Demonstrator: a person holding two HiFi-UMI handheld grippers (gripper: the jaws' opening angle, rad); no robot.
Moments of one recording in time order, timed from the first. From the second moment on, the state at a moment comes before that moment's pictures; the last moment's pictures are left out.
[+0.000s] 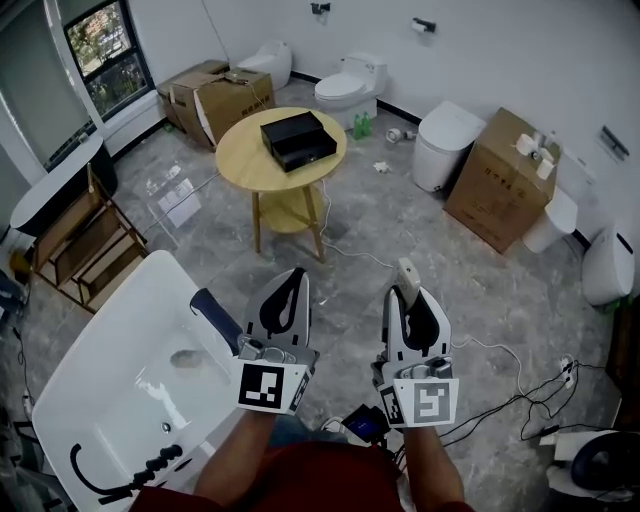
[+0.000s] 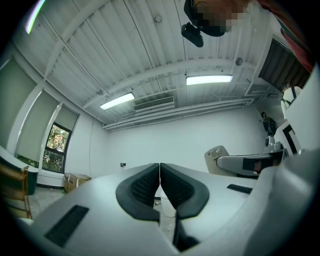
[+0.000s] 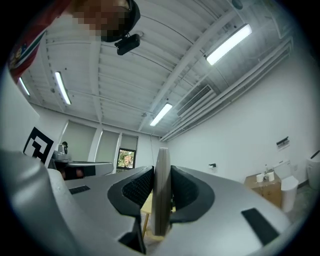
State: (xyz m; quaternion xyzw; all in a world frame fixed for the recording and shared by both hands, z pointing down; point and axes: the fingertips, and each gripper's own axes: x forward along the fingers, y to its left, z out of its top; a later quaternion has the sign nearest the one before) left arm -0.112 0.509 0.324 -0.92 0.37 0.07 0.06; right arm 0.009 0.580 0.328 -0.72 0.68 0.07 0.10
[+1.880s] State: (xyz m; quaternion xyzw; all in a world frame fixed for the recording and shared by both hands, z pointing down) left arm -0.103 0.239 0.316 -0.91 0.40 0.12 0.04; right arm 0.016 0.303 0.330 -0.70 0.71 0.07 0.07
